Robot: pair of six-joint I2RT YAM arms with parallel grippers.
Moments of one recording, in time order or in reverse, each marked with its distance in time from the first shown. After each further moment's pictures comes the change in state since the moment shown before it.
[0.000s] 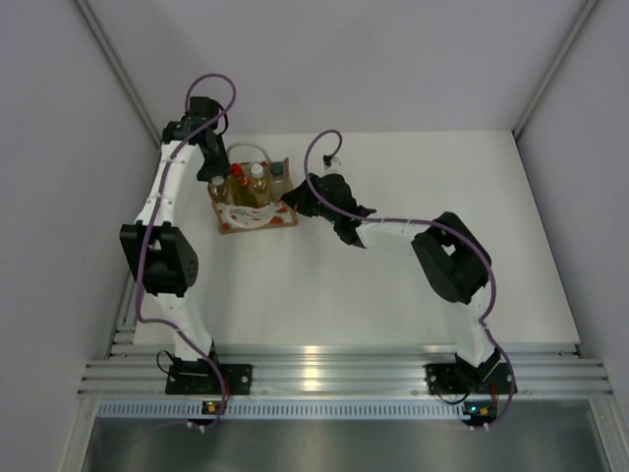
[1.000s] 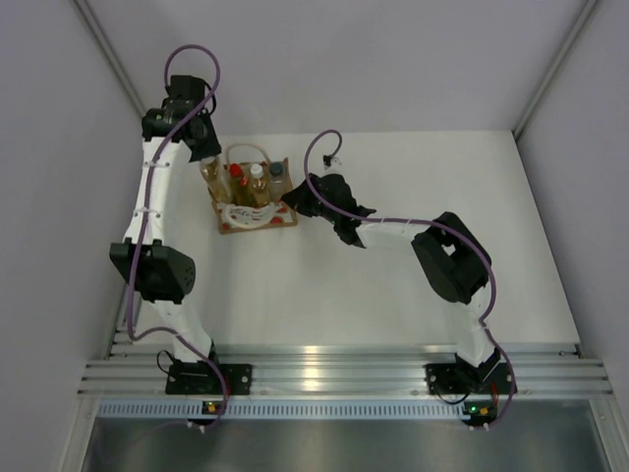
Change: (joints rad) left arm -0.004 -0.053 0.186 -0.087 -0.035 -0.023; right arm 0.000 0.000 0.000 -0.001 -0.001 0.000
